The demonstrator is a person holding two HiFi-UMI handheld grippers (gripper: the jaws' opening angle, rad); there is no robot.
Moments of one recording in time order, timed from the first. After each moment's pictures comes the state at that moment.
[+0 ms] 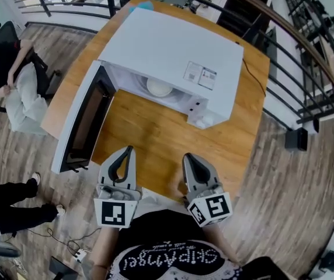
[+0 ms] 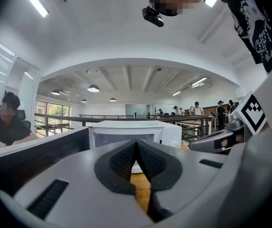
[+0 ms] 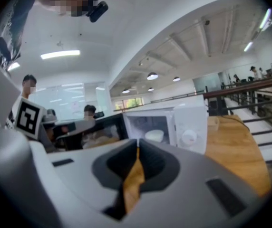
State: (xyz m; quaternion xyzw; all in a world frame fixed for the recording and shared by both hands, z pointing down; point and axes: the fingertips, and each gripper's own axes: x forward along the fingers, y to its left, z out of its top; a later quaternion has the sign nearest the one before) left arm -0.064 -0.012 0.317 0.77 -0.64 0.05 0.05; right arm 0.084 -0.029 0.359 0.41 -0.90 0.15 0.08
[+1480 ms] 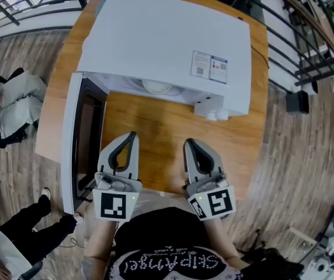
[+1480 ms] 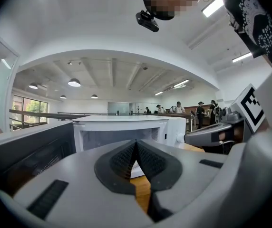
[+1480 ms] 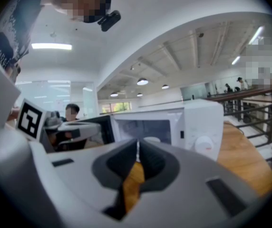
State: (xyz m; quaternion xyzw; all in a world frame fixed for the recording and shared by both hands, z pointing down) left arm -0.096 -0.092 0.355 0.84 -0.54 0.08 0.05; right arm 0.034 -0.080 0.367 0.49 -0.86 0.13 0.06
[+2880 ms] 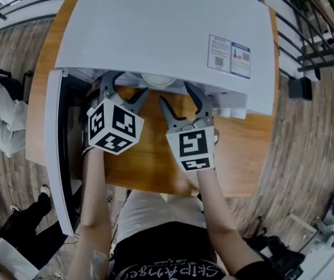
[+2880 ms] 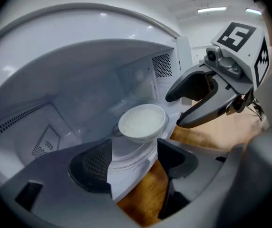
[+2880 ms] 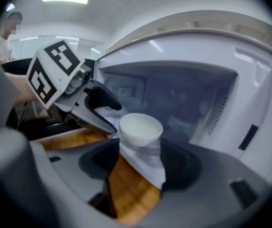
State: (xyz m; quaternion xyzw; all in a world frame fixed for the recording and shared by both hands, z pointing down) left arm -0.087 -0.241 0.488 0.85 -0.35 0.38 -0.03; right arm -0.016 -0.208 0.475 0.47 -0.84 0.06 0.27
